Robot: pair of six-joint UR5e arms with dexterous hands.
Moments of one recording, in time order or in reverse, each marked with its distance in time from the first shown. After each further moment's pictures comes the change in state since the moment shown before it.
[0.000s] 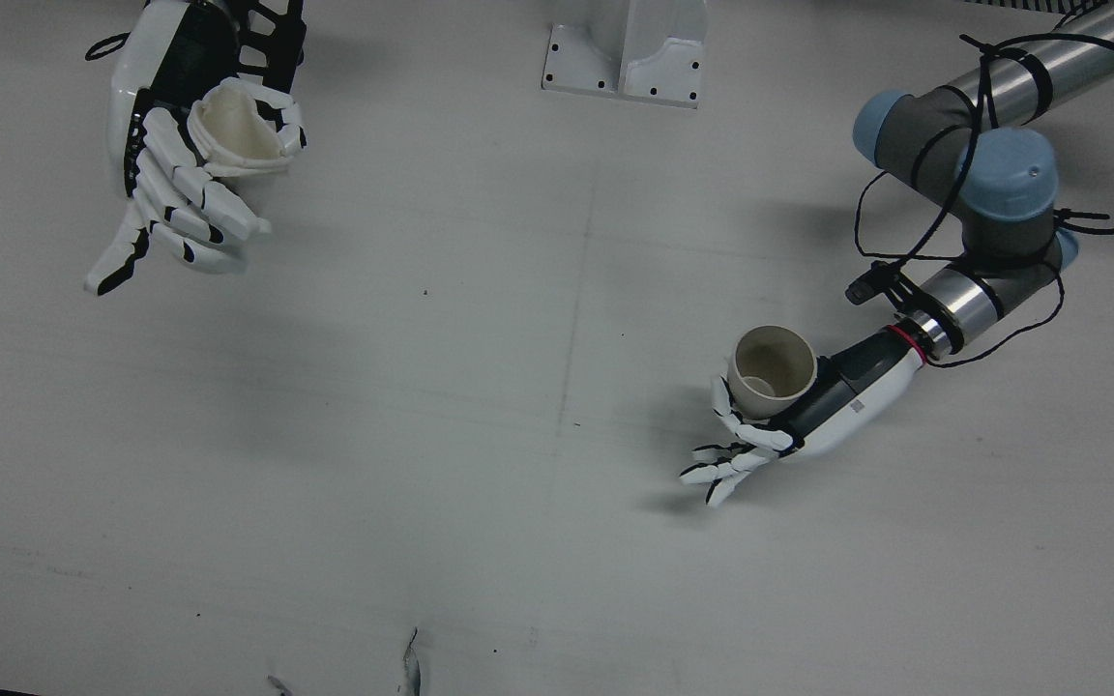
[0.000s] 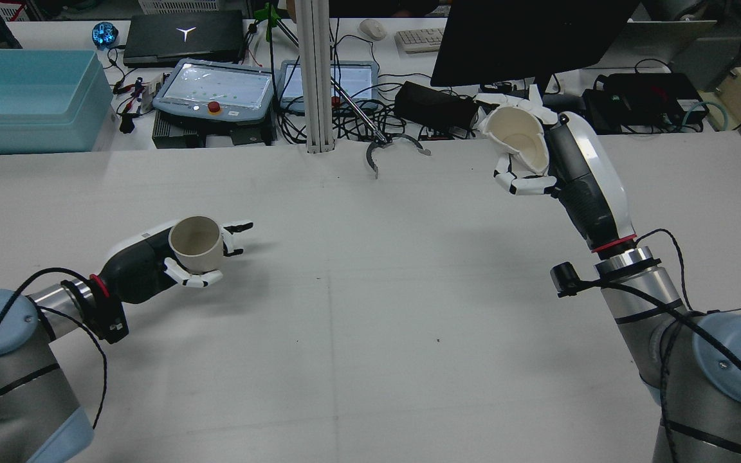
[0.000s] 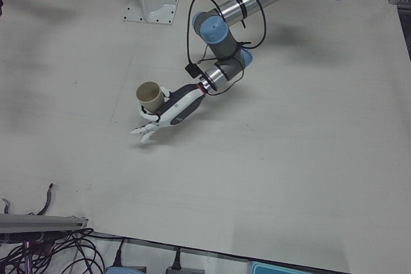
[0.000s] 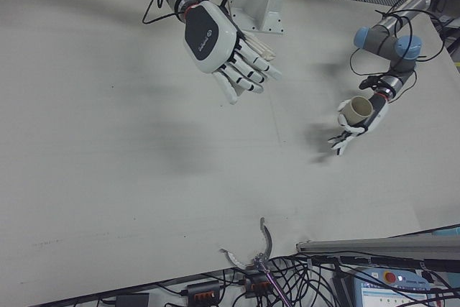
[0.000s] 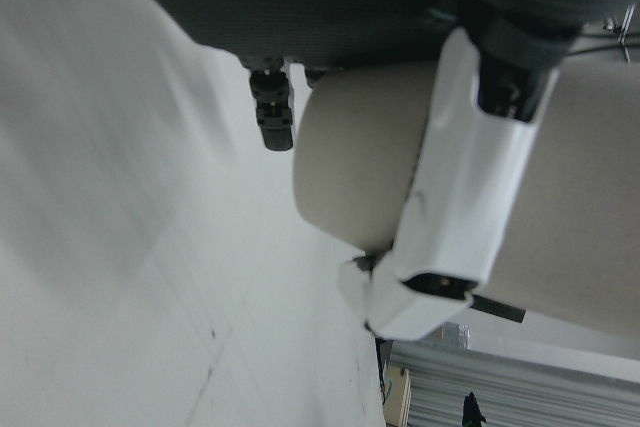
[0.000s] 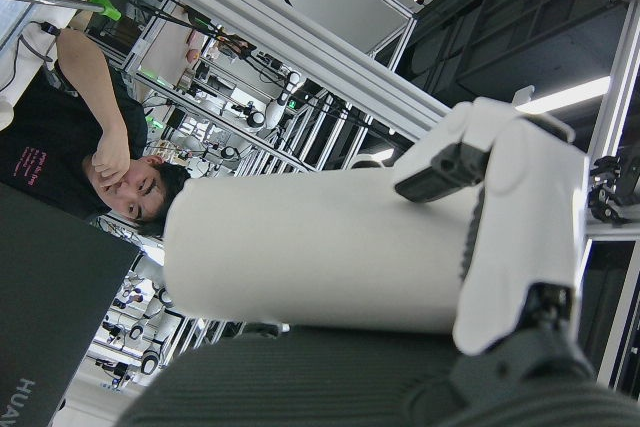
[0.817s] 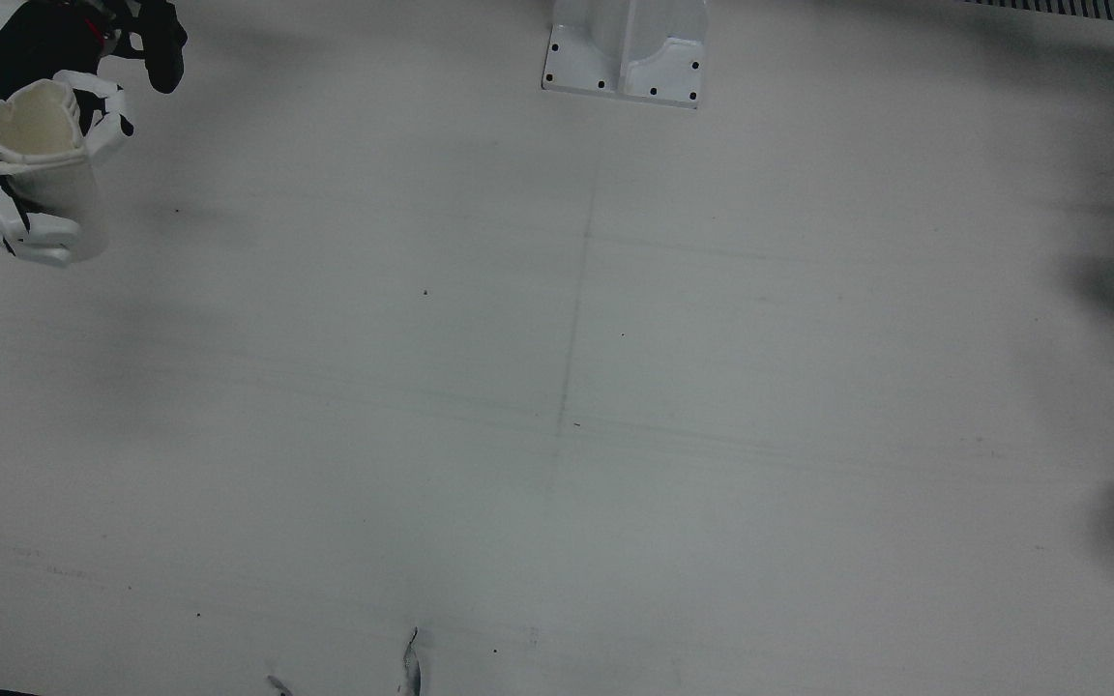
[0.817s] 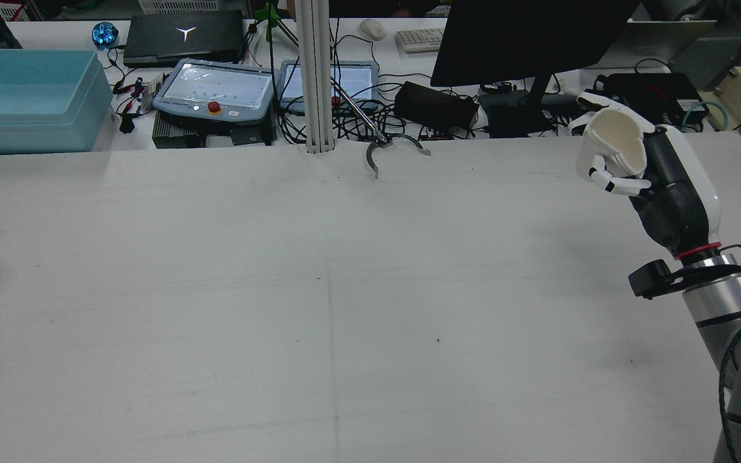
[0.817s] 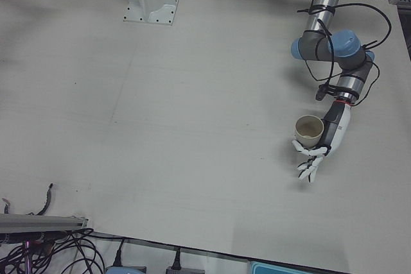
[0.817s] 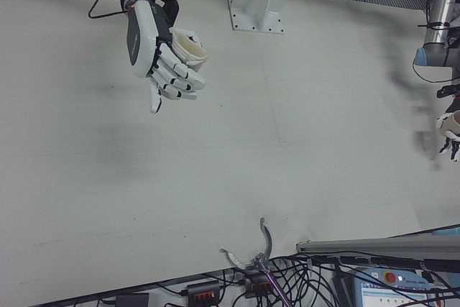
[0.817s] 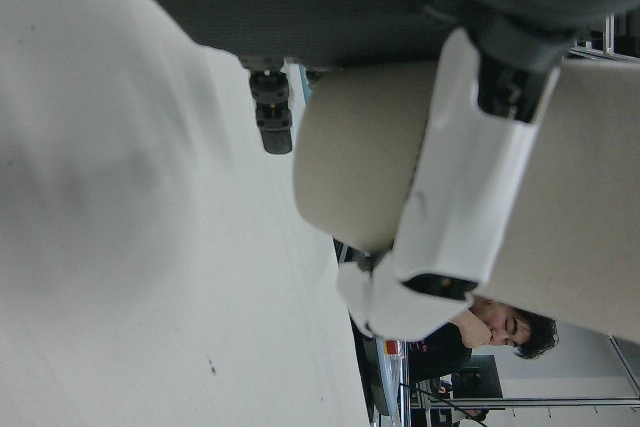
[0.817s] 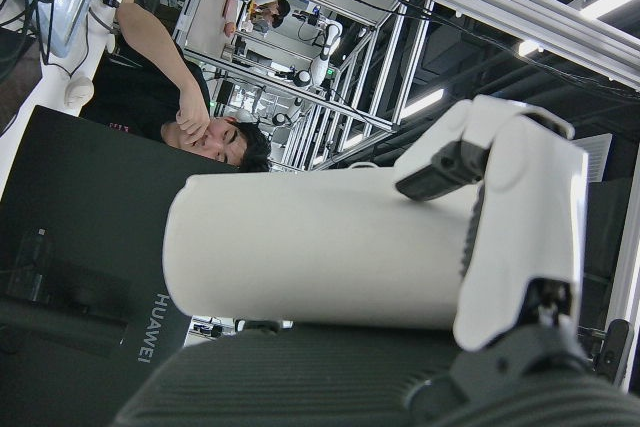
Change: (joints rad) left arm -0.371 0.382 0.293 -0.449 -0.012 0.016; right arm 0.073 -0.207 -0.010 -0.010 0.008 0.364
